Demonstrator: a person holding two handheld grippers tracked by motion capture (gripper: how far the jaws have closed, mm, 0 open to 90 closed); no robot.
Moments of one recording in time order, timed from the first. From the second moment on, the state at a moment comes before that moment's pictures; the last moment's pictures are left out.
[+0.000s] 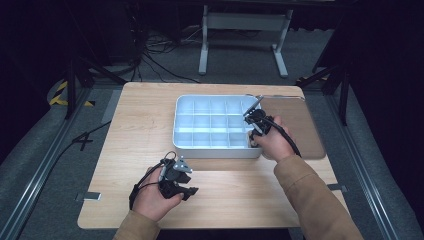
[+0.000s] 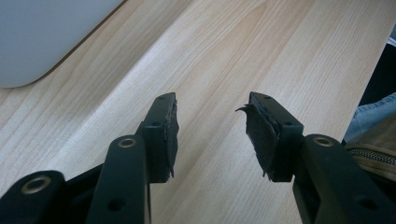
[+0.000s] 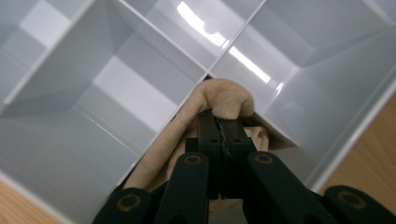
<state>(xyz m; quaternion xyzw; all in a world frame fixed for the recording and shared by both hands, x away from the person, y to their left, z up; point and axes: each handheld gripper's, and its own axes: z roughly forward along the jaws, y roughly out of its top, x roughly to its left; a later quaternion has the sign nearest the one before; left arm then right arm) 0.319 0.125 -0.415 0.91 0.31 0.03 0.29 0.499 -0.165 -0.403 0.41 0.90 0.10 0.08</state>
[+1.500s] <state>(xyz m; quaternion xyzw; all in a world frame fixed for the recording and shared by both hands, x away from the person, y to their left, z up) 0.317 0.130 -0.404 0.90 0.30 0.03 0.30 0.410 -0.213 -0.337 0.31 0.89 0.31 0.09</state>
